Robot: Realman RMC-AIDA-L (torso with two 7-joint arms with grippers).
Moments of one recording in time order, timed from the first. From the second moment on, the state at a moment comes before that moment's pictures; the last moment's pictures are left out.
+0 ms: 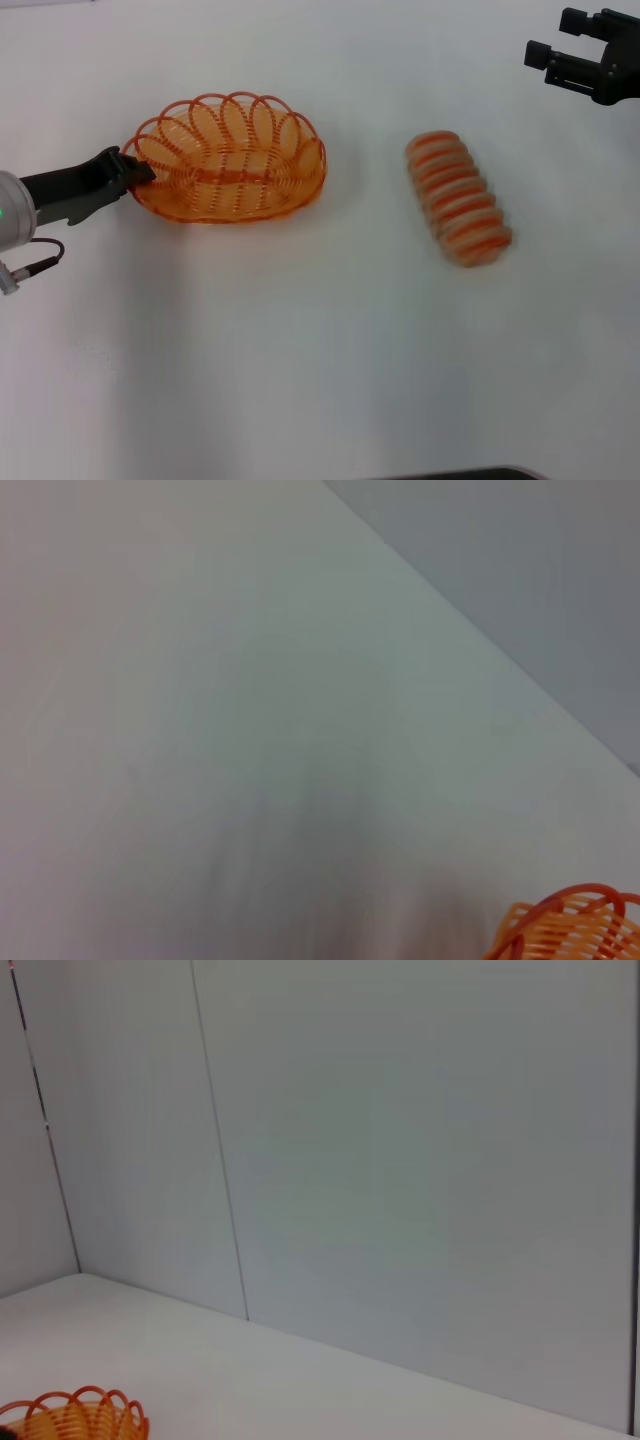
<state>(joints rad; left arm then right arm) -0.21 -2.18 1.28 1.14 2.11 0.91 -2.89 0.42 2.08 -0.44 -0.79 -1.94 -1.46 1.32</state>
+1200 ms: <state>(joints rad) -0.23 -2.17 1.24 1.15 2.12 0.97 -2.82 0.43 2.08 -0.43 -0.79 -1.94 -1.46 1.32</state>
